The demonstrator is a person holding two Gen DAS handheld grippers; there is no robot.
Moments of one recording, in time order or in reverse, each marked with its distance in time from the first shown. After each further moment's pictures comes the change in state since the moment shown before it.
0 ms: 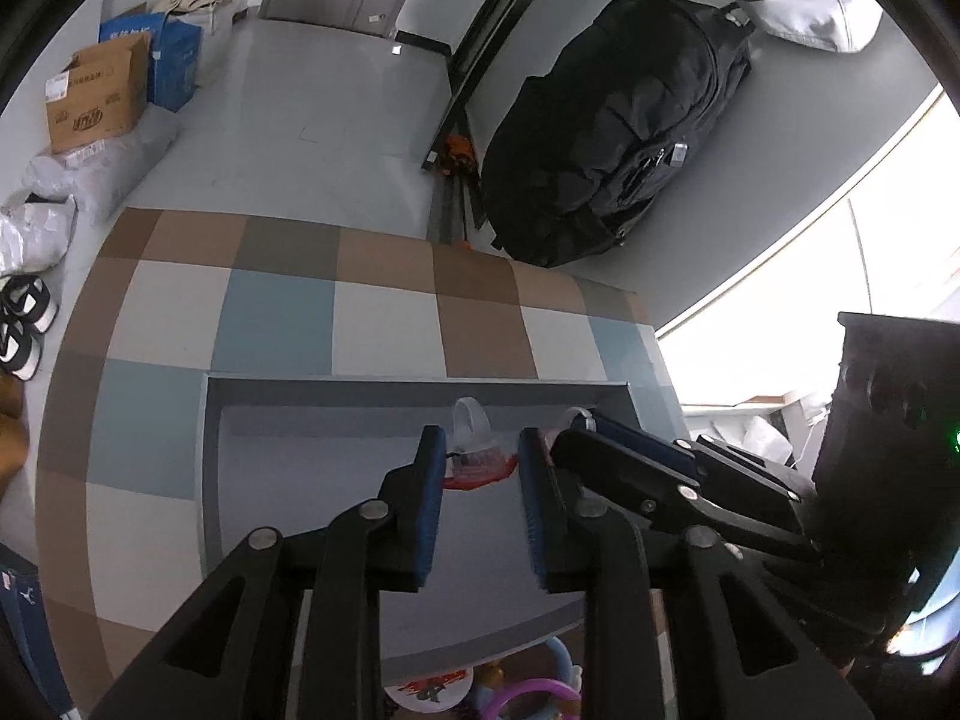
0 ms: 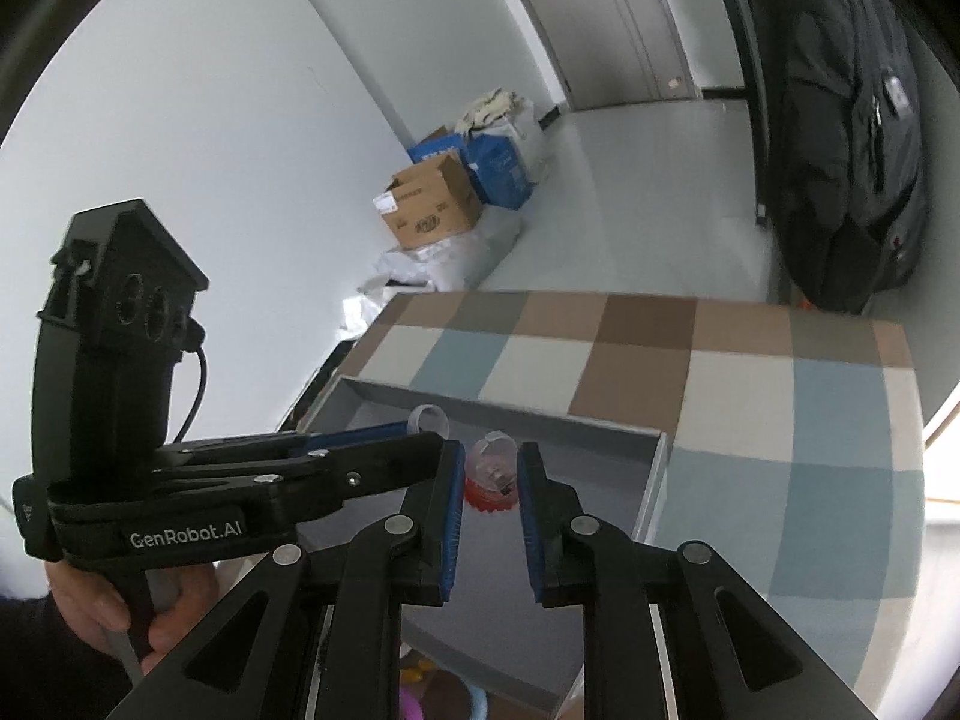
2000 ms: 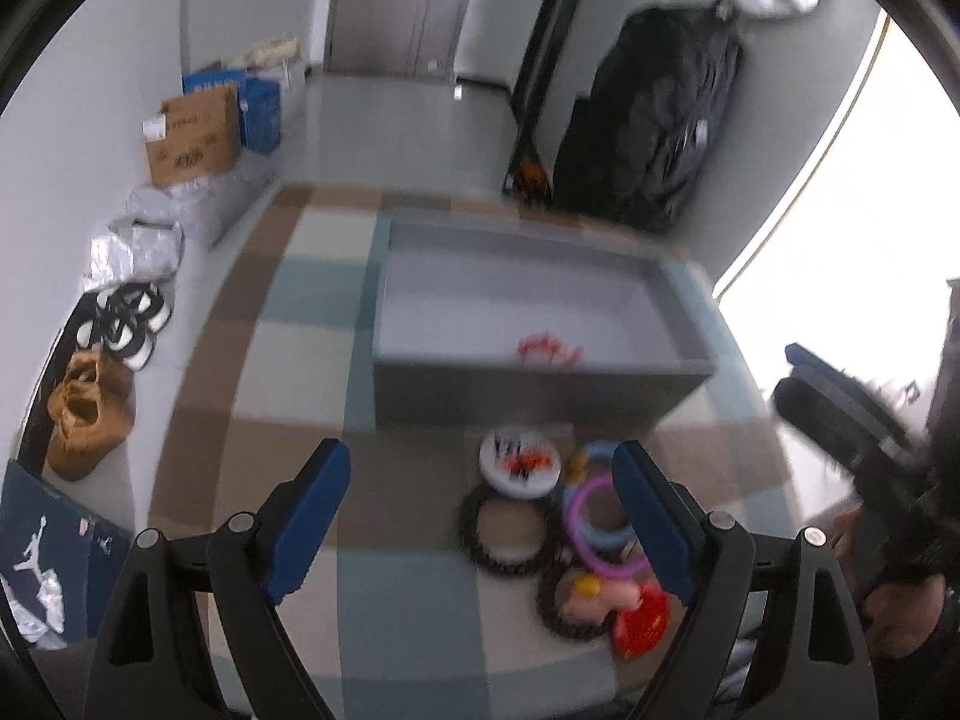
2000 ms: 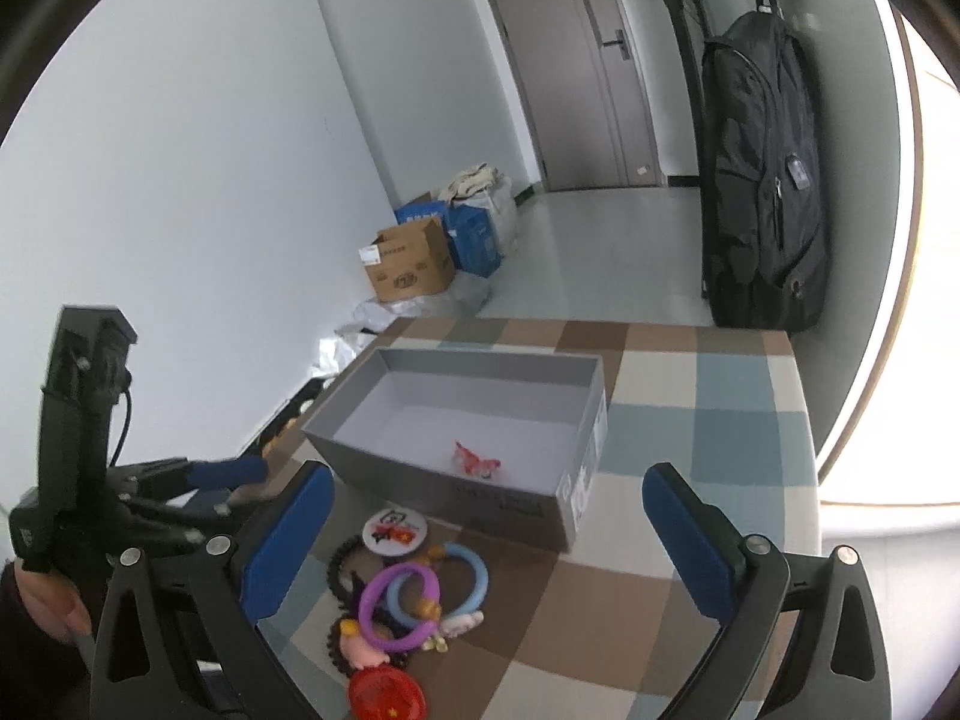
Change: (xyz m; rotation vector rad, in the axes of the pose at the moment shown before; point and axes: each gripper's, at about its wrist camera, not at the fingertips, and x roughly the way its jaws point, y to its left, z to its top) left arm -0.055 0.001 -0.094 0.072 -0.087 0.257; right arm -0.084 0.029 -0.070 -0.061 -0.168 -0.119
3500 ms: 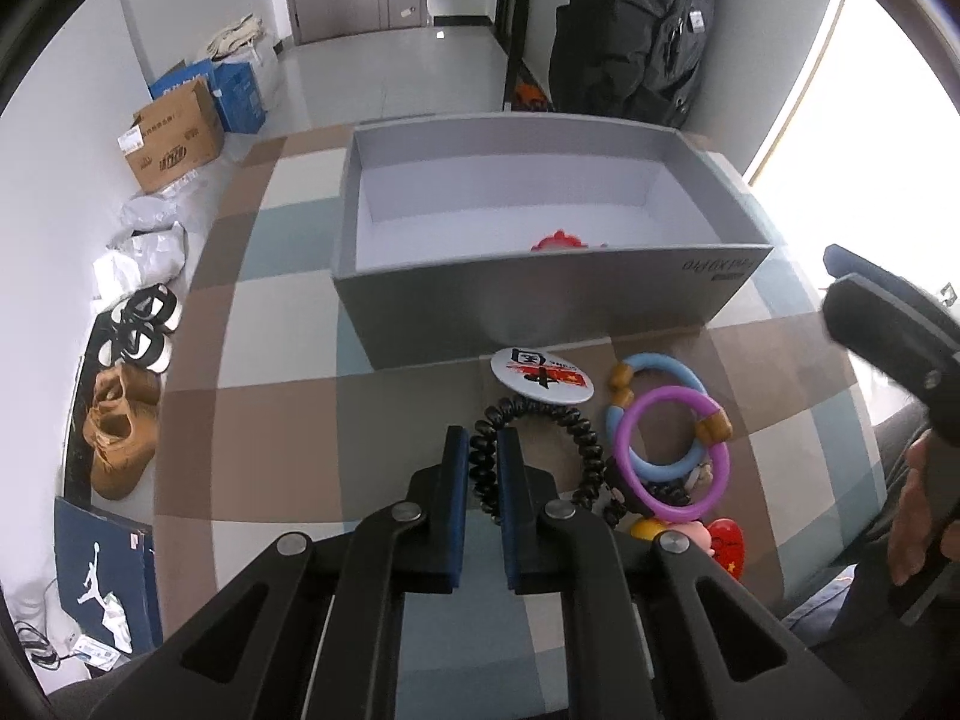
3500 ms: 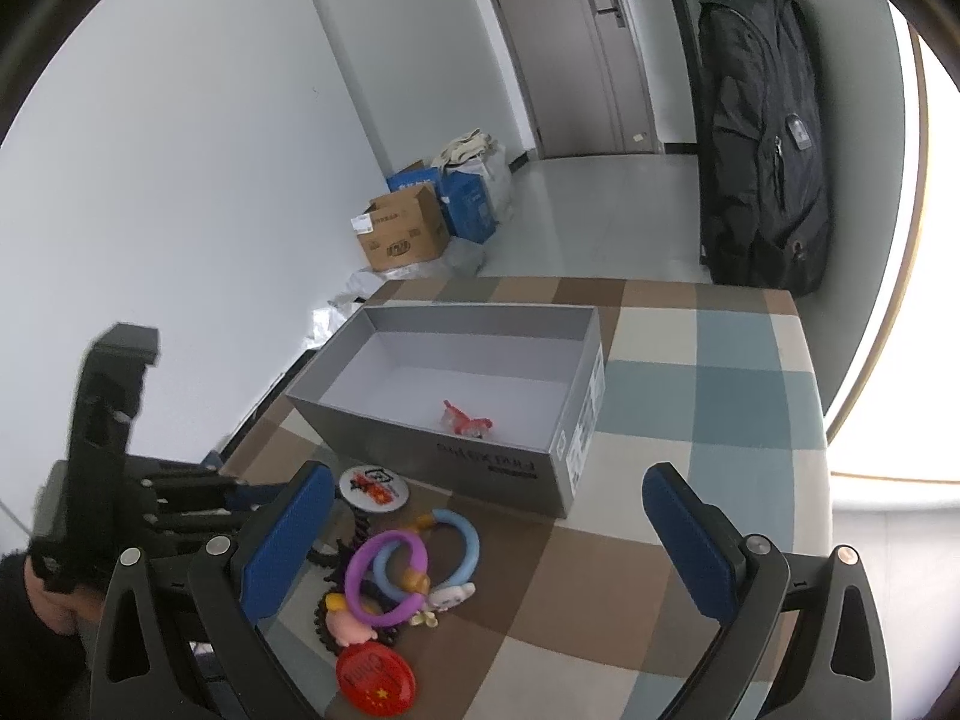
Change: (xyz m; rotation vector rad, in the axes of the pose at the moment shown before) left arm 0.013 -0.013 -0.010 0.149 0.133 0.098; right arm 0.015 -0.003 -0.007 0.015 0.079 -0.009
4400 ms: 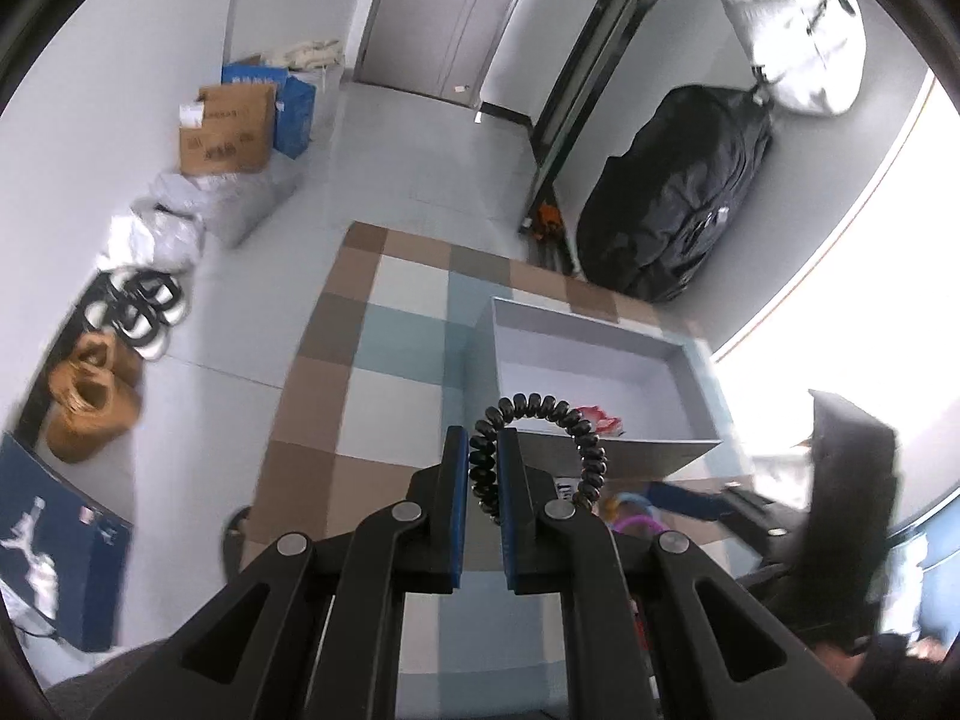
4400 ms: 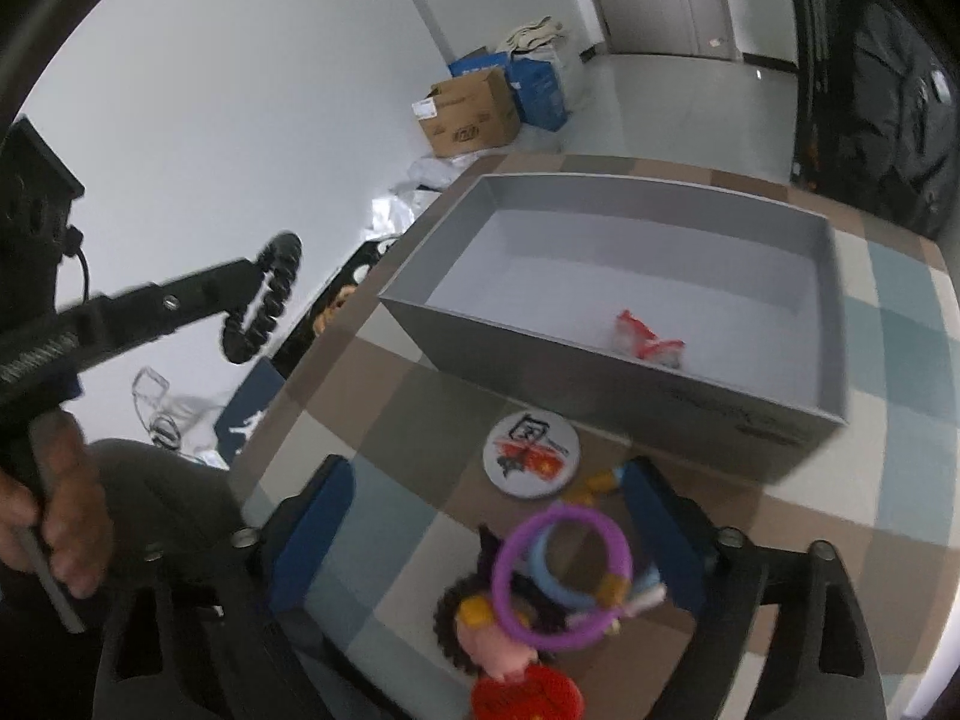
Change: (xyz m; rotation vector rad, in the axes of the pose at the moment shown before) left arm -0.046 0.078 0.017 -0.276 -0.216 -0.188; right arm 0.080 0.071 -0.003 -0.067 0.297 0.111
